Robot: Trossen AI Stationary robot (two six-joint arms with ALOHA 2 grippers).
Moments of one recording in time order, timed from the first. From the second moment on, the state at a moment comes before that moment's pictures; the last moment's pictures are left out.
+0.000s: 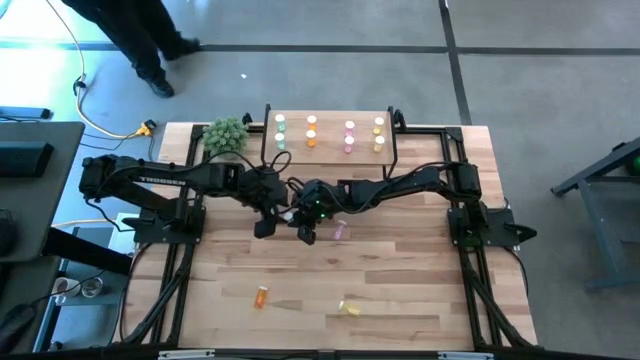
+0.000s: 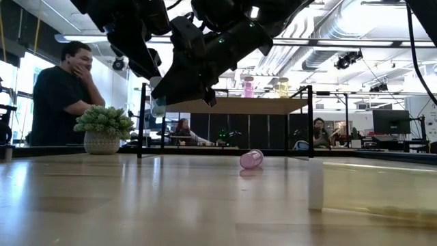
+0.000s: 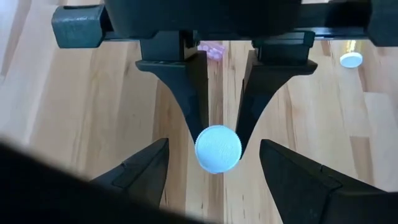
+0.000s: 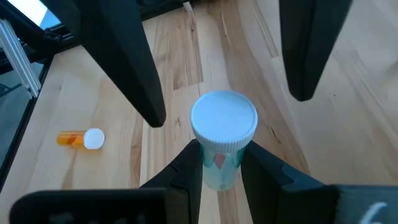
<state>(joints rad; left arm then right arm) 0.19 1.27 0.89 -0.52 0.14 -0.04 -0.01 2.03 1.43 -0.03 -0.17 0.28</state>
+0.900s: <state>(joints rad) 0.19 1.27 0.89 -0.56 0.14 -0.04 0.00 2.03 1.43 0.05 -0.16 0.23</state>
